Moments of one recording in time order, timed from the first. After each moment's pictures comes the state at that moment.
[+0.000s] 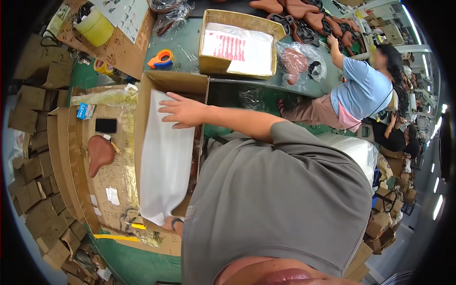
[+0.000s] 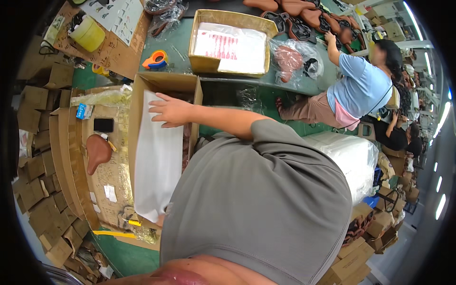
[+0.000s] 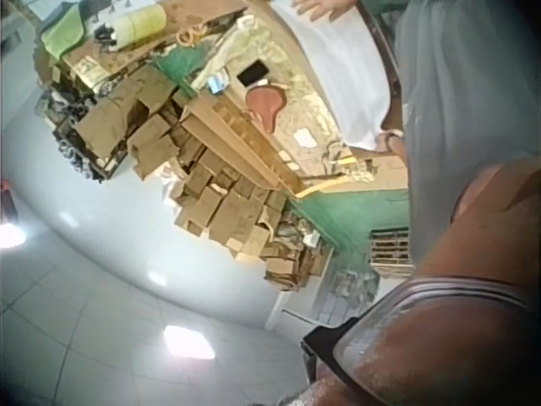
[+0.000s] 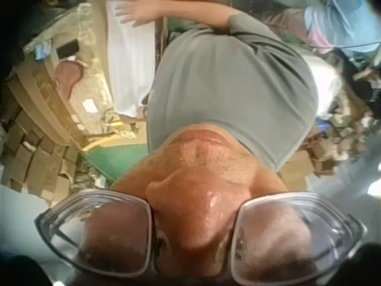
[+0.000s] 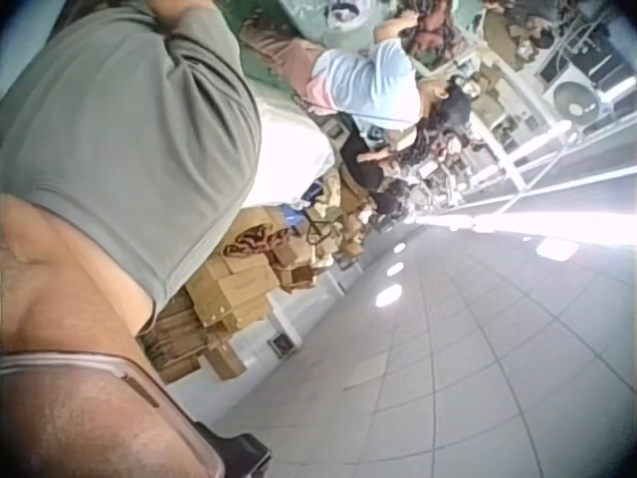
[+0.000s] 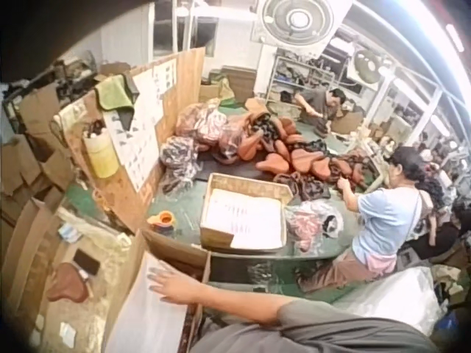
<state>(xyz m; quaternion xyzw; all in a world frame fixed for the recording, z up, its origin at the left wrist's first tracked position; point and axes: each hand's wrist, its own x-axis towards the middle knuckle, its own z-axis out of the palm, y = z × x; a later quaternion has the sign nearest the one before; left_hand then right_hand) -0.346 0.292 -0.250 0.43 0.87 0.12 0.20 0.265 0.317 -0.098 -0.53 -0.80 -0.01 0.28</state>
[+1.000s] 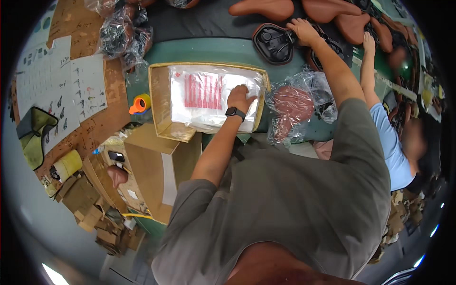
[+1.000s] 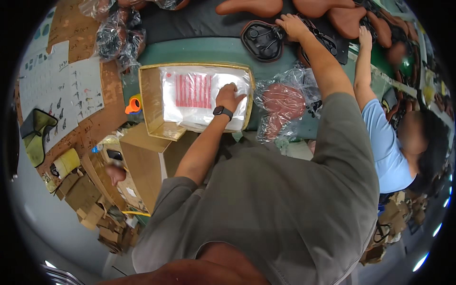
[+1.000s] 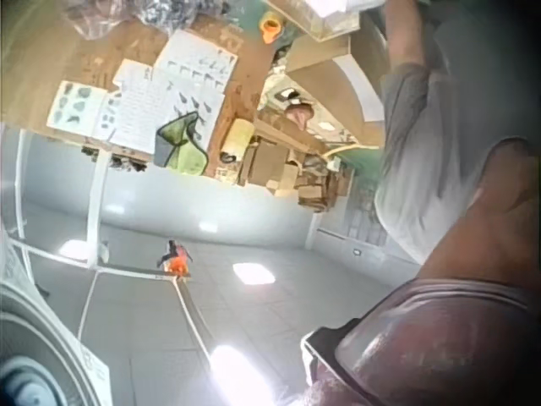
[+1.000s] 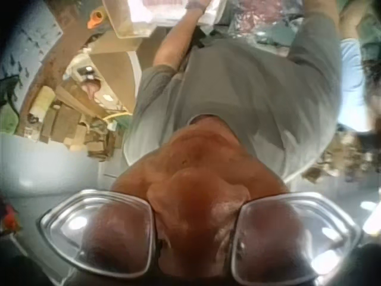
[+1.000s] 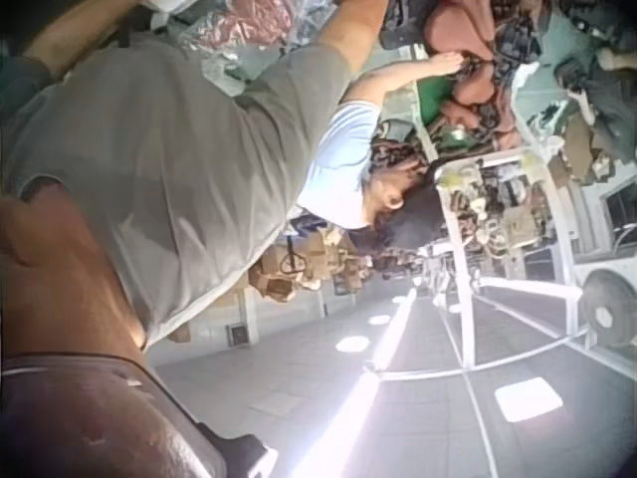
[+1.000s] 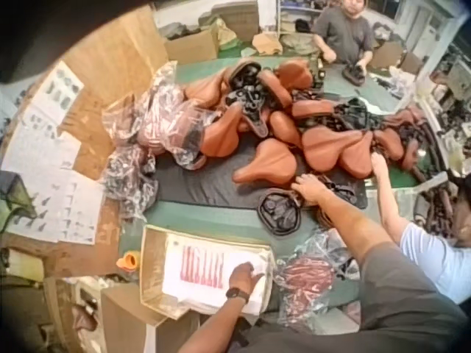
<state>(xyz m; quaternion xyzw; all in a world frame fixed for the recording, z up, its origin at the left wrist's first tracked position) 0.752 0.203 -0.330 0.89 0.28 -0.07 0.36 1.188 0.075 -0.321 -0.80 -0.58 0.16 -0.03</state>
